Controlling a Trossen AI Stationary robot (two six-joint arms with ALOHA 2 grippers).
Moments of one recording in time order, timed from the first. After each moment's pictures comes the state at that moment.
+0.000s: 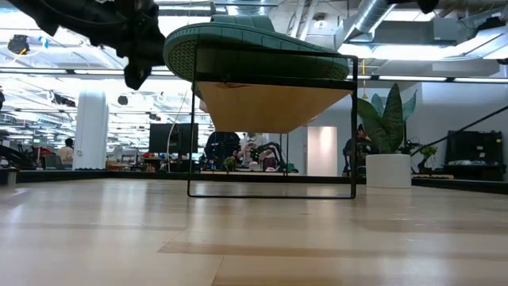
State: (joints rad) left arm 0.06 0.84 0.48 0.08 -0.14 -0.49; right arm -0.33 0.70 1.14 -0.83 0.03 -0.10
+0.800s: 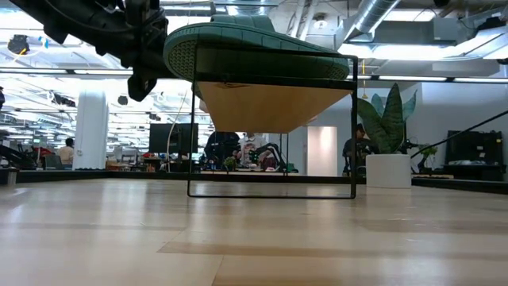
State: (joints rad) left arm 0.06 0.95 0.48 0.12 -0.09 -0.56; right arm -0.32 0.61 1.14 -0.84 0.03 -0.08
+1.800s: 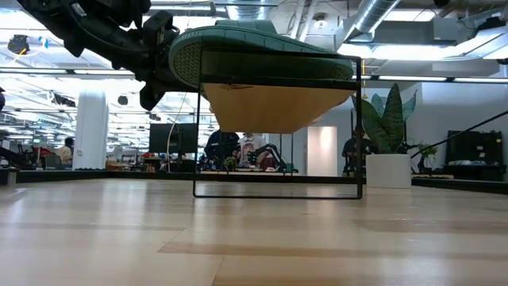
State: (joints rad) left arm 0.23 1.03 0.48 0.19 0.02 -0.47; right arm -0.32 0.61 1.14 -0.84 0.03 -0.08
